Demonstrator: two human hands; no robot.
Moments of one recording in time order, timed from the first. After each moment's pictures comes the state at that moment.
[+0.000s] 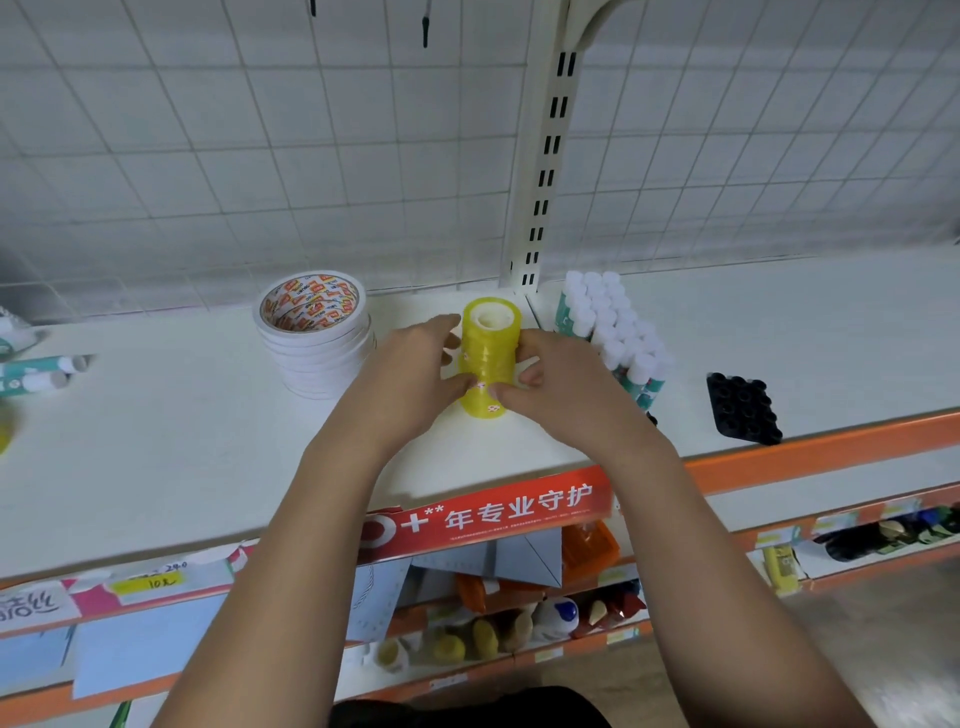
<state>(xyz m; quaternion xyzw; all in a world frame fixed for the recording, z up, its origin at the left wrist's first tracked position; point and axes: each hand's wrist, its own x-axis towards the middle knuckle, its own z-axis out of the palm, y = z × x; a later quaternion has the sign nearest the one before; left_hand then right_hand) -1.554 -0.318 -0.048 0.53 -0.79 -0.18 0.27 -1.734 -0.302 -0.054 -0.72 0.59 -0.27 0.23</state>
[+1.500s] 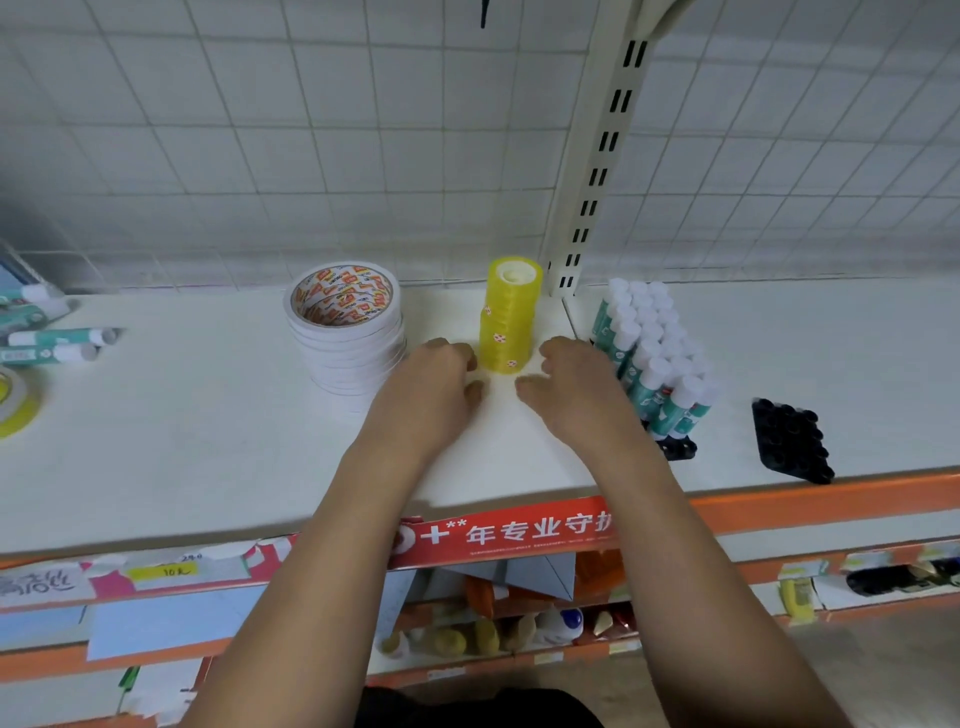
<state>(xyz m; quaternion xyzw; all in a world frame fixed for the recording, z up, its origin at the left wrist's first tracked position) -1.549 -0.327 -0.071 0.61 -0.76 -0.13 0.19 -1.713 -0.331 -0.070 -0.69 0.67 -0.20 0.19</state>
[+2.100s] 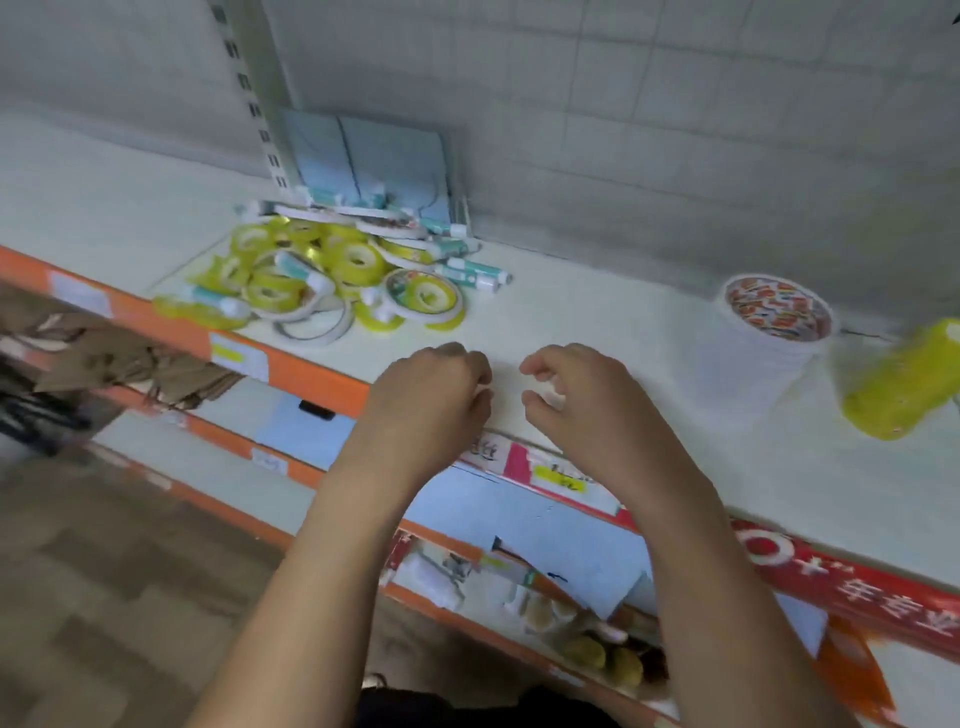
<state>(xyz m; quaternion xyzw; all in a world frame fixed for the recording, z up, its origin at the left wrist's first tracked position) -1.280 -0.159 -0.043 0.76 -0.63 -0.03 0.14 -1.433 -0.234 -0.045 -0.87 0.41 -0.17 0.20</state>
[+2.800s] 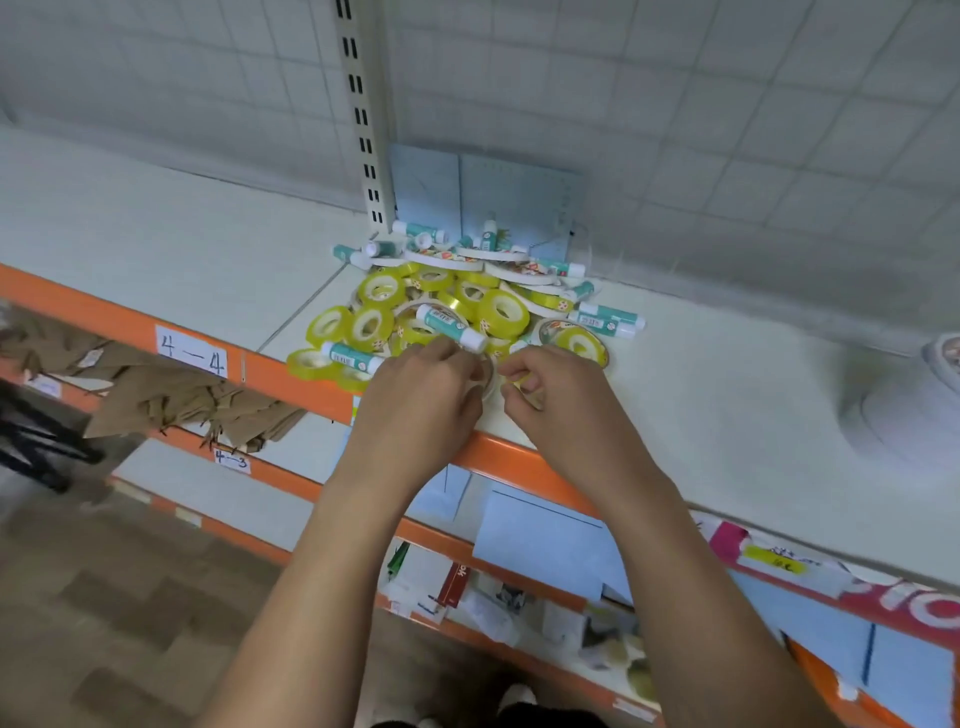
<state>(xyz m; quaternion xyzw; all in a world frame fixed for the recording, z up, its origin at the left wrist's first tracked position) -1.092 -0.138 -0.045 0.75 -0.63 0.02 0.19 -1.234 -0.211 -0.051 -0.87 0.38 -0.24 0.22</state>
